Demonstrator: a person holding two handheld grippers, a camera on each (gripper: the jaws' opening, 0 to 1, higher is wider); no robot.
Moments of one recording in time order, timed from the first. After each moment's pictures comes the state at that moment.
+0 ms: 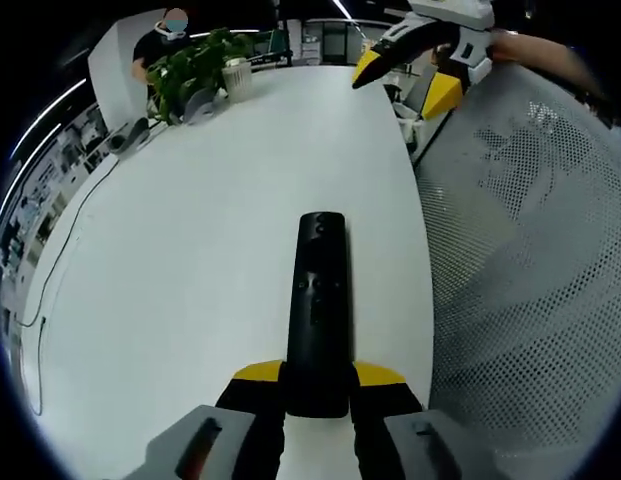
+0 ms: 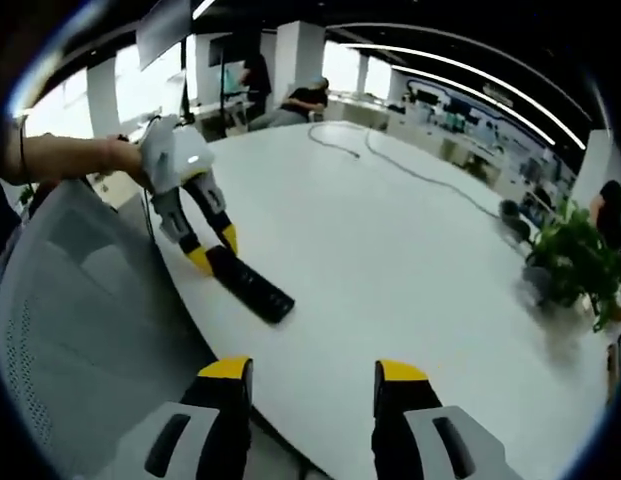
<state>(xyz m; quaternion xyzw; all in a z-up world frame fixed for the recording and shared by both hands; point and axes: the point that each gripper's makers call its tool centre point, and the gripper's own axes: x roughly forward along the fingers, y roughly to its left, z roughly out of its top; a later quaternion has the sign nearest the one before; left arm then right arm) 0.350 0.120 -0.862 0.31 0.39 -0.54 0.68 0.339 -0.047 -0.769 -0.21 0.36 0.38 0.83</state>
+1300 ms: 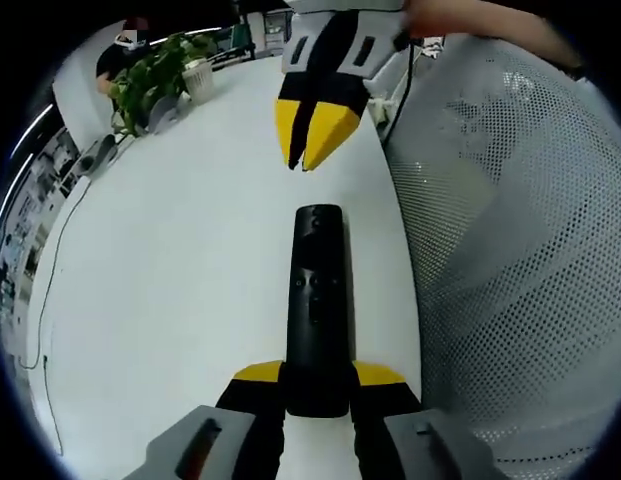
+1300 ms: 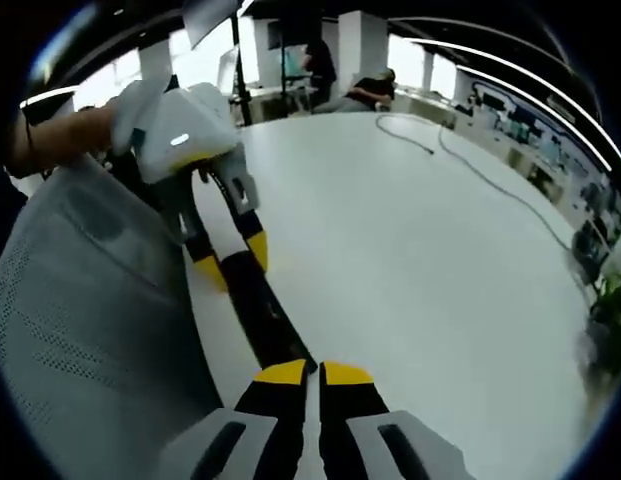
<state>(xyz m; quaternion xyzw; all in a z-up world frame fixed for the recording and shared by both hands) 0.342 0.116 -0.863 0.37 0.39 -0.57 0.62 0.363 0.019 -0.821 -0.22 0.38 0.49 0.75</state>
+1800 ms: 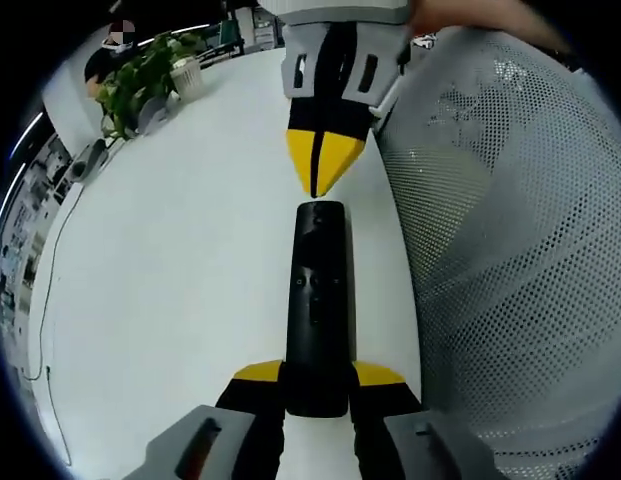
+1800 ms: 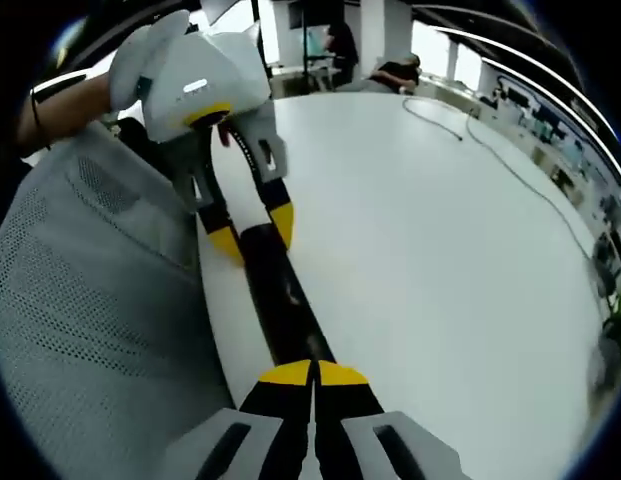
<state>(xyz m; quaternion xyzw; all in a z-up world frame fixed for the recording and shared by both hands) 0.342 0.117 -0.863 0.38 0.38 -0.58 0.61 0.347 0.027 -0.843 -0.26 0.41 0.52 0.70</state>
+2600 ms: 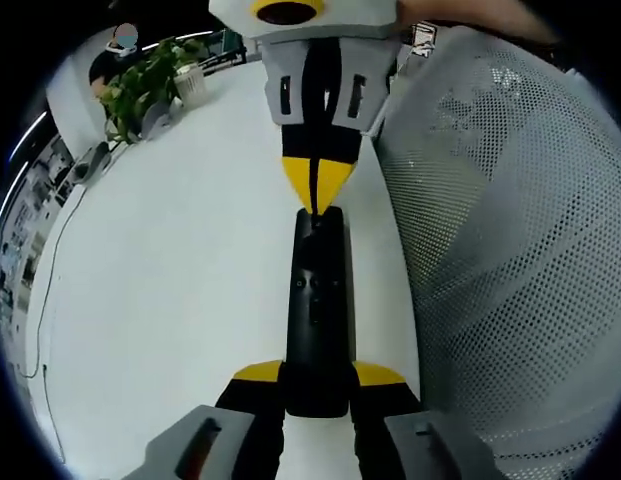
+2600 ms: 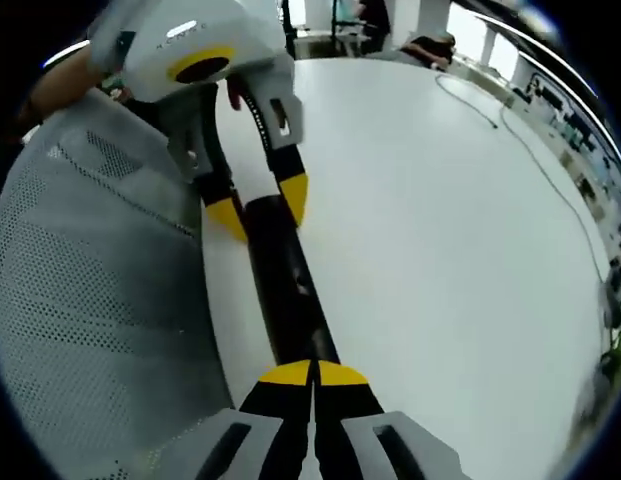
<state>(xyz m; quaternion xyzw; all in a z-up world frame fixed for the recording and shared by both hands) 0.341 0.117 -0.862 0.36 0.37 -0.59 0.63 0.346 0.028 -0.853 -0.32 0.46 0.53 0.63</state>
